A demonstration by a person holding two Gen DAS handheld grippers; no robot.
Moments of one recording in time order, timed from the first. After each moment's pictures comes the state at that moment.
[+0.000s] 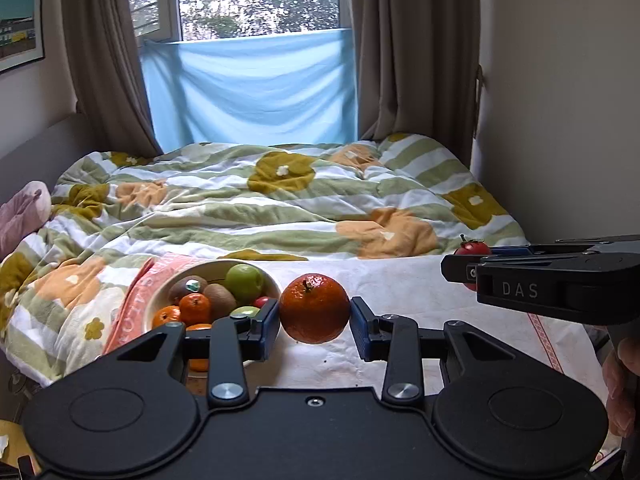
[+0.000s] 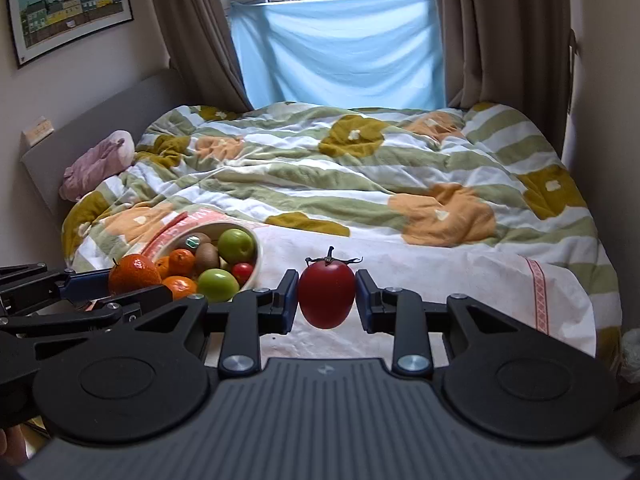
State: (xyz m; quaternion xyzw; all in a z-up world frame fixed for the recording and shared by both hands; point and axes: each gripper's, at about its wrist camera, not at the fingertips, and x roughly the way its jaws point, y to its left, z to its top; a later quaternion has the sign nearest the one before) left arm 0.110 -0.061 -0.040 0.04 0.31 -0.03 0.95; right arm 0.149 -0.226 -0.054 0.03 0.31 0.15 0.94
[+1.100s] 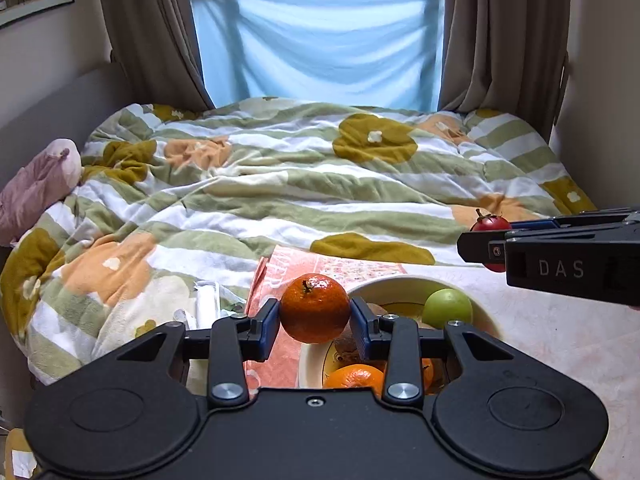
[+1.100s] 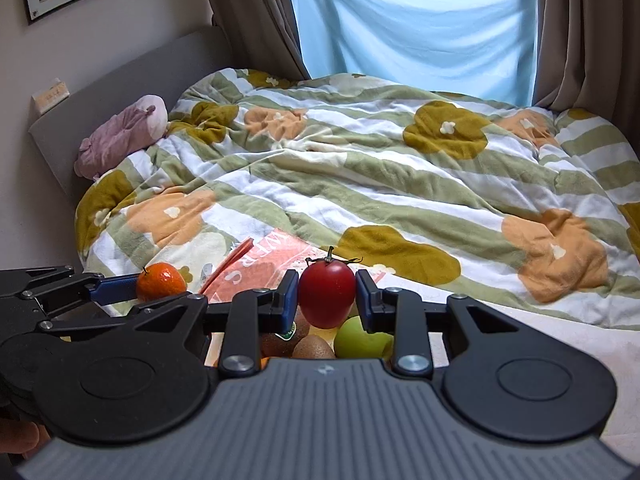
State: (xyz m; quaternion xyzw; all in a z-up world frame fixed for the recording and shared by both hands) left arm 0.274 0.131 -0.094 0.03 0.38 0.01 0.93; right arm 0.324 -0.005 -0.083 0.00 0.36 0.19 0.91
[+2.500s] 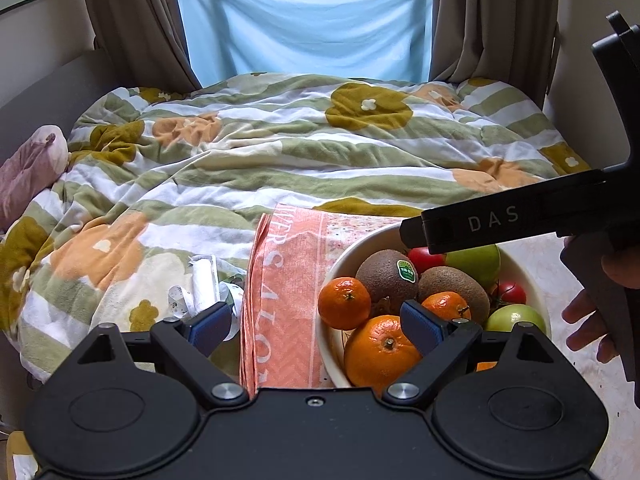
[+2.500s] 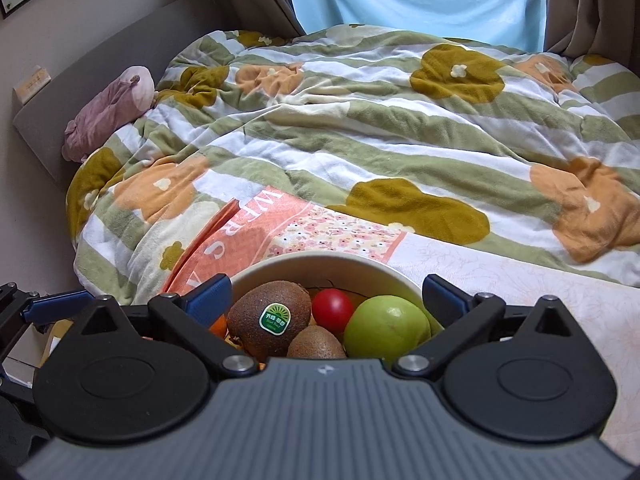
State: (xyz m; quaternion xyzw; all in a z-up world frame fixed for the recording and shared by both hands) left arm 0.264 0.149 -0.126 0.05 0.40 -0.01 0.92; right arm 0.364 0.015 -0.150 0.02 0.41 0.20 0.89
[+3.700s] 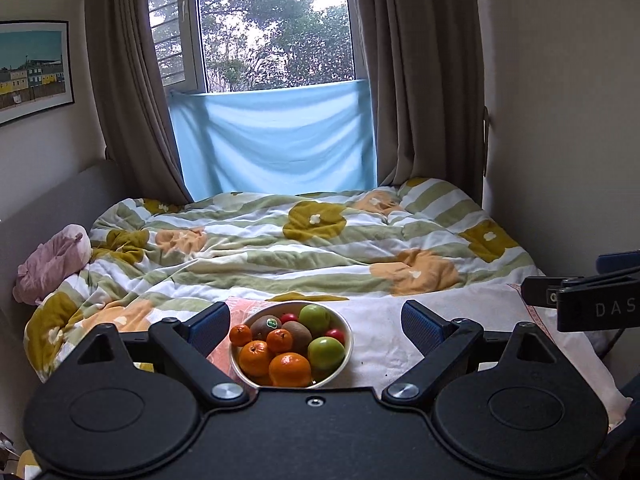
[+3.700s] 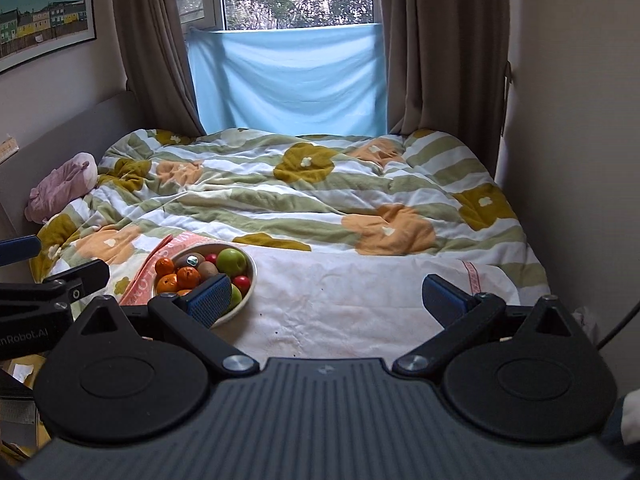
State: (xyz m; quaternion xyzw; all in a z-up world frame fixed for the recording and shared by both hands) left arm 0.039 0.008 0.027 0.06 0.24 -0.03 0.97; right arm 0.033 -0.193 0.017 0.02 0.28 0.03 0.96
